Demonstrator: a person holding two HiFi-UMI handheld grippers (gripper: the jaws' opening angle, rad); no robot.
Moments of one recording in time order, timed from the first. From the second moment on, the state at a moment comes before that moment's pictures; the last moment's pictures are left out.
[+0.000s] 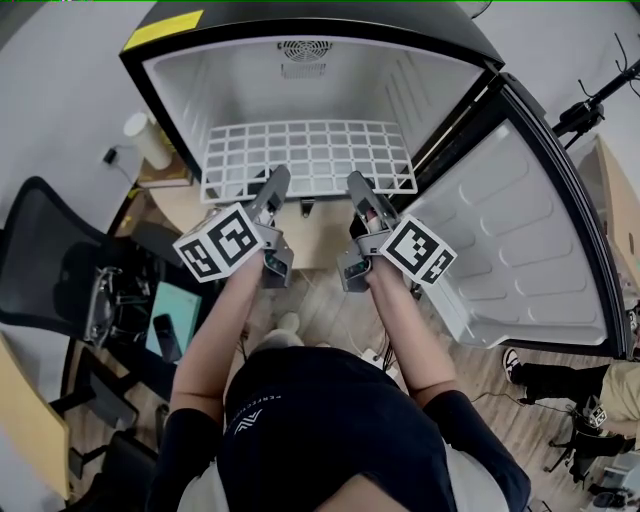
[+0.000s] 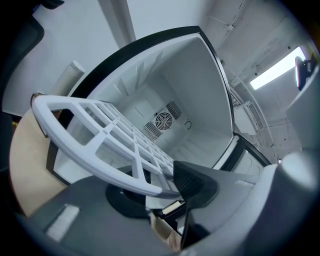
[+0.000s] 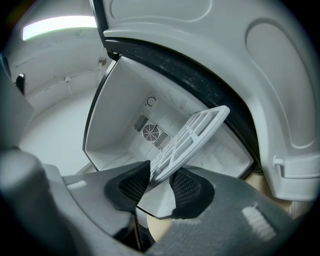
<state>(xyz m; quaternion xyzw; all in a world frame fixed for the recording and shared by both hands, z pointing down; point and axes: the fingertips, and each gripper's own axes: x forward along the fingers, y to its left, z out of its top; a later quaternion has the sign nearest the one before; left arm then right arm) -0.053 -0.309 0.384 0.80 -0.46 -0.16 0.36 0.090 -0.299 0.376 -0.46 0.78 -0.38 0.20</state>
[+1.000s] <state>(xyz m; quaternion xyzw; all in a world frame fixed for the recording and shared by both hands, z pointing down) -0.055 -0.313 0.384 0.79 -0.45 -0.21 0.36 0.090 -0.307 0.379 -0.48 0.77 -0.38 0.19</state>
